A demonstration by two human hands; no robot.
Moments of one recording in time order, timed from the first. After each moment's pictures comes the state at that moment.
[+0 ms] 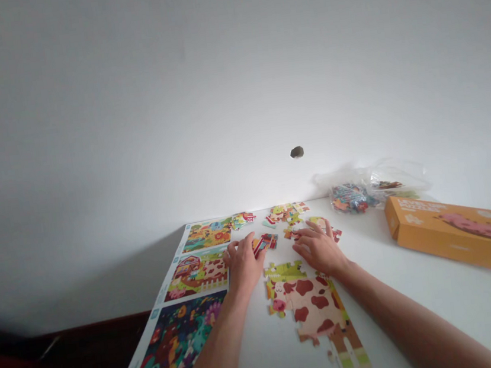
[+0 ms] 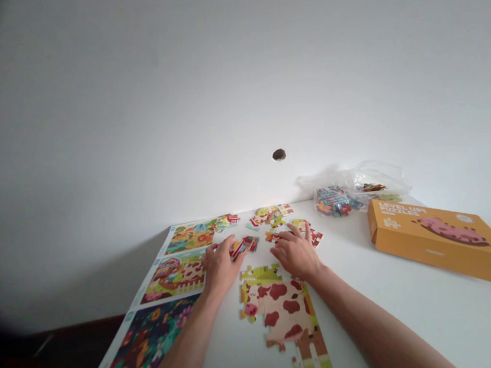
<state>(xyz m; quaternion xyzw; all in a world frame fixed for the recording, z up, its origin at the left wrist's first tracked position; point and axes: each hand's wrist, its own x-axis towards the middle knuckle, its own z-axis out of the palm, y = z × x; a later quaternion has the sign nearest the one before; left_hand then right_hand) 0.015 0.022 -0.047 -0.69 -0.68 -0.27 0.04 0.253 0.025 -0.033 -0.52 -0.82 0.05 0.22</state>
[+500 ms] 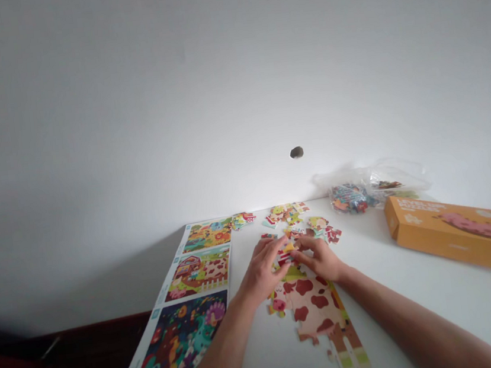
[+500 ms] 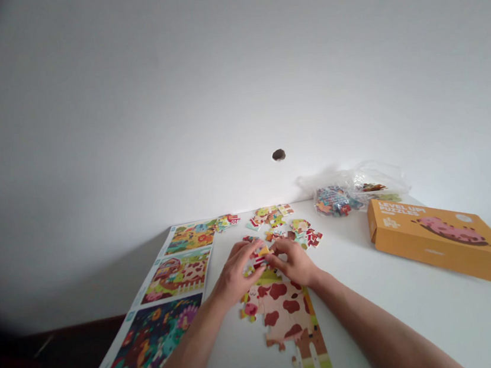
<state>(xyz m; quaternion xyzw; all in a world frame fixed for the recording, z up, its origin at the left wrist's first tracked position) 0.033 0.002 -0.028 -0.85 -0.34 -0.39 -0.05 0.247 0.013 -0.027 -0.40 -0.78 0.29 0.38</state>
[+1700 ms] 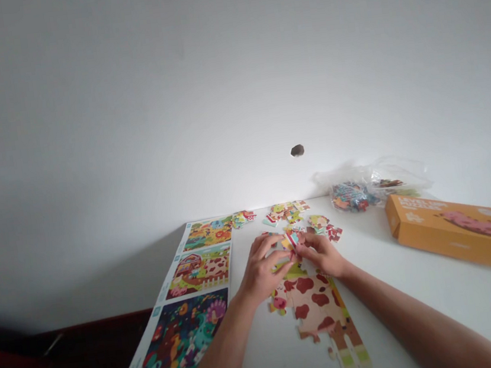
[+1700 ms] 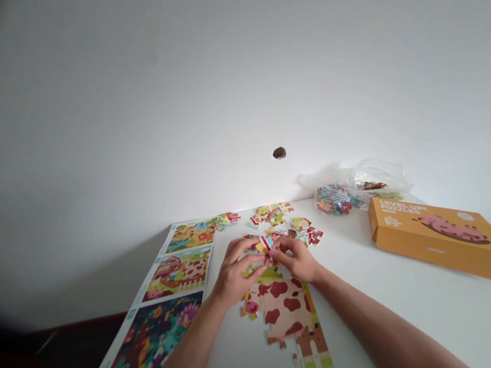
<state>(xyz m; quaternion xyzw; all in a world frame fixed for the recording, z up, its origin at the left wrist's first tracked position) 0.036 -0.004 -0.019 -0.85 -0.34 -0.40 -0.01 0.250 0.015 -0.034 -0.36 -0.70 0.45 0.43</state>
